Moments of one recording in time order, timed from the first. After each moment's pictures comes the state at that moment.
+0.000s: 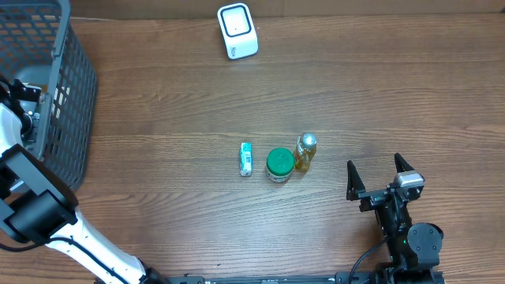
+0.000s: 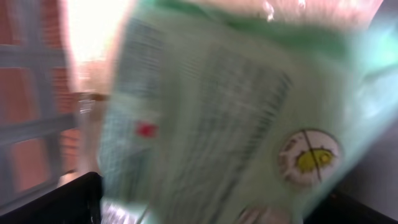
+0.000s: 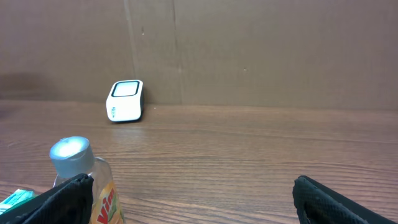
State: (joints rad) left arm 0.67 2.19 1.72 -0.66 -0.16 0.74; right arm 0.05 0.01 0.02 -0.02 -0.12 0.04
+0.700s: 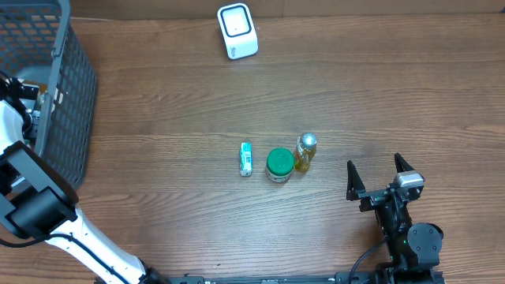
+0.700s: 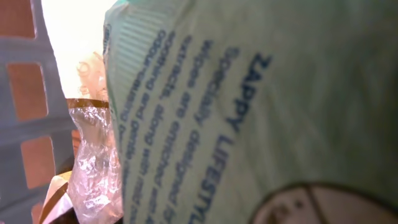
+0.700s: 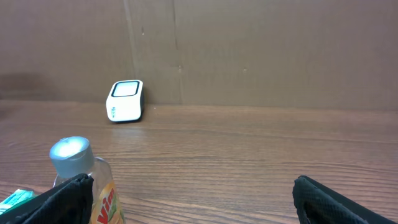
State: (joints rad) left arm 0.66 2.21 1.76 -0.67 -0.22 0.67; right arm 0.05 0.01 0.02 -0.02 -0.12 0.04
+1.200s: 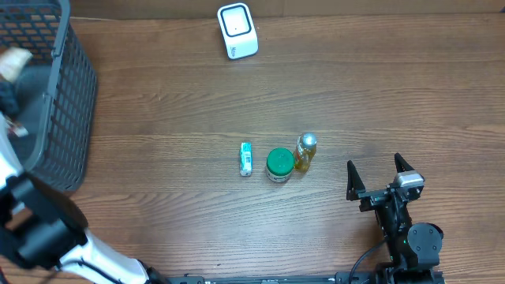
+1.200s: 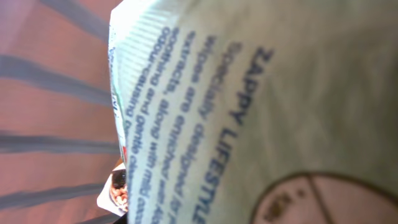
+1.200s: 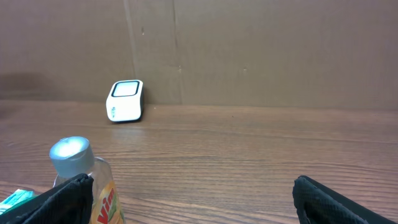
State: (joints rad) left arm 0.66 1.95 1.80 -0.67 -0.19 0.30; right arm 0.05 0.01 0.02 -0.02 -0.12 0.04
